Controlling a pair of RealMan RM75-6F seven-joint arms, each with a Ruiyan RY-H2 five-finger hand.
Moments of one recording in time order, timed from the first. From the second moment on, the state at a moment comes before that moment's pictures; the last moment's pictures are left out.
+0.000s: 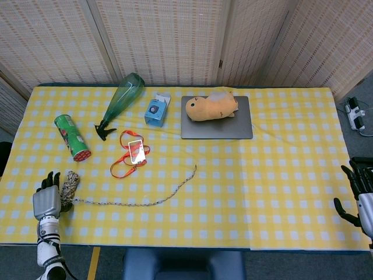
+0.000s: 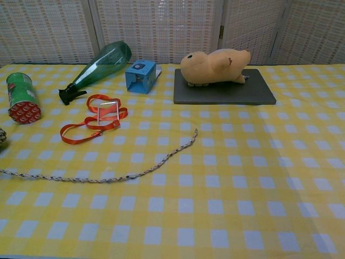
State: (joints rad) left arm -0.30 -1.55 -0.22 -1.46 0.80 1.31 0.61; right arm 0.02 -1.09 0.05 -1.45 -1.54 1.55 0.26
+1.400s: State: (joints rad) left arm -0.34 -1.56 -0.23 -1.40 0.73 1.27 0.58; right arm 0.01 -1.09 0.05 -1.45 -1.54 1.55 0.27
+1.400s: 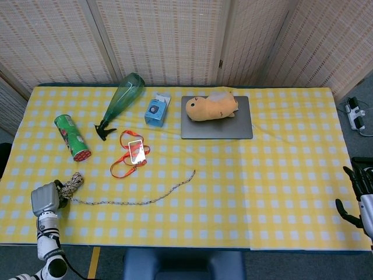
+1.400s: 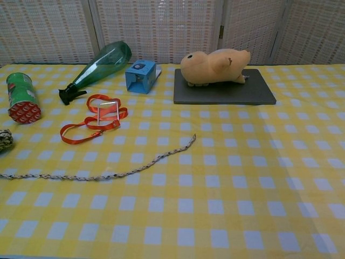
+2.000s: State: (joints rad) left arm -0.34 -1.48 -0.22 -1.60 0.99 1.39 0.50; right arm 0.11 -1.01 0.05 -1.60 -1.65 1.48 0.15
